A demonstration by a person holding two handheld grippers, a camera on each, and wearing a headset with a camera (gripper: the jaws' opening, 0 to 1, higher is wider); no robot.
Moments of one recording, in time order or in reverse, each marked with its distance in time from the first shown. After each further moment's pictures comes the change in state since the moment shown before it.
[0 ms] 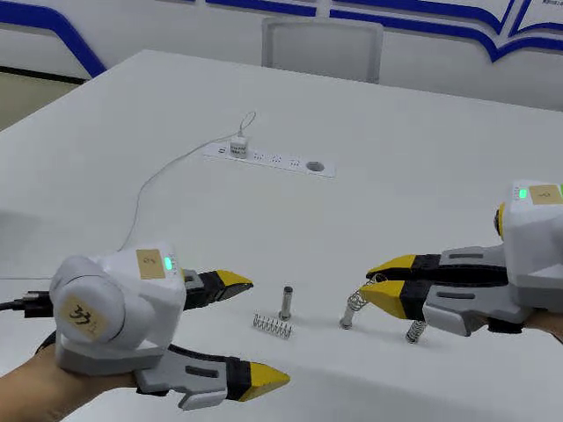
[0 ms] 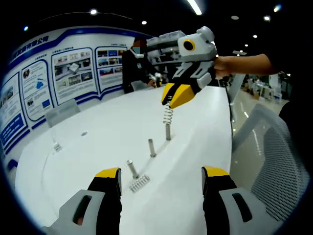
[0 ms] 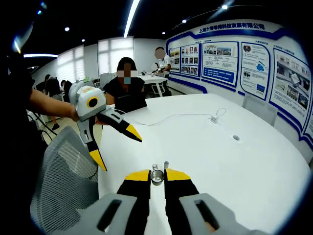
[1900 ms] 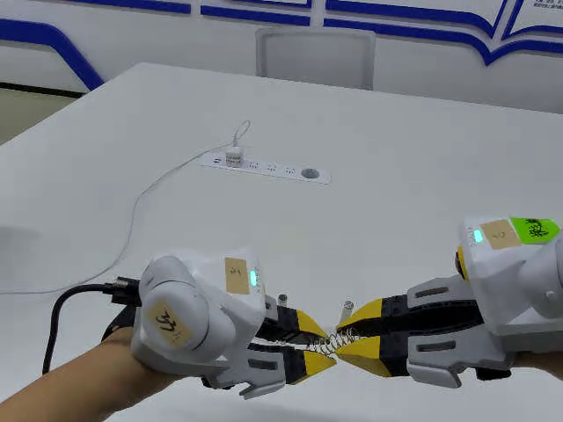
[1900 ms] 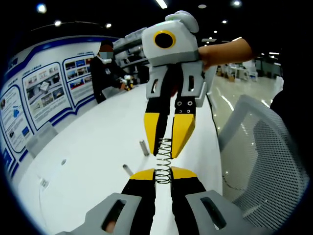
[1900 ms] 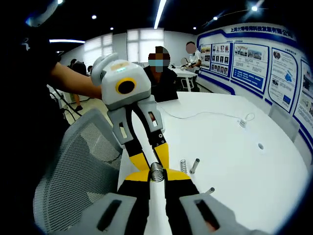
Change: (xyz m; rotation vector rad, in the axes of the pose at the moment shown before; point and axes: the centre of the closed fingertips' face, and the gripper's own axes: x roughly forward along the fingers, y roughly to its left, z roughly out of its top) left arm 0.050 -0.049 0.041 0.213 0.016 -0.204; right arm 0.005 0.061 -0.014 -0.140 0.048 0.242
